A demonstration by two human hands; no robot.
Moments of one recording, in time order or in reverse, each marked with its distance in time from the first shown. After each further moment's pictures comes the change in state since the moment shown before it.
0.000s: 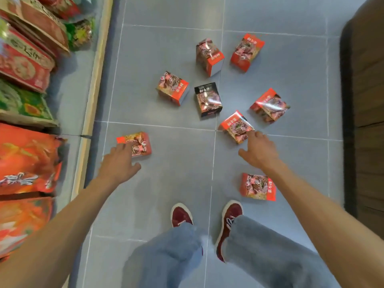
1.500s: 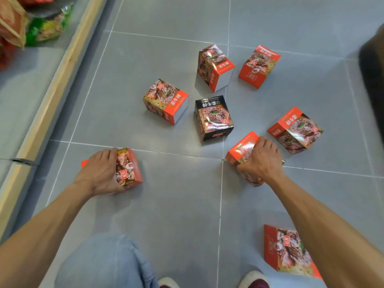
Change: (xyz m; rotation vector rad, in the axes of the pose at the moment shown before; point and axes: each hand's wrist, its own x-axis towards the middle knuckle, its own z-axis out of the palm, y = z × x) left_hand 0.221 -0.053 0.150 0.203 0.256 0.212; right_hand 0.216 0.003 0.138 -0.038 0.360 0.093
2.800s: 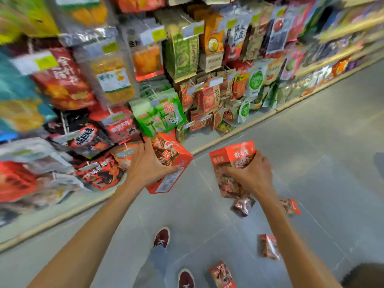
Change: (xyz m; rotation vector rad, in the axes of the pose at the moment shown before) left_hand -0.538 0.110 -0.624 -0.813 0.479 -1.128; right_hand -0.361 -0.125 -0.708 0.418 -0.081 -0.759
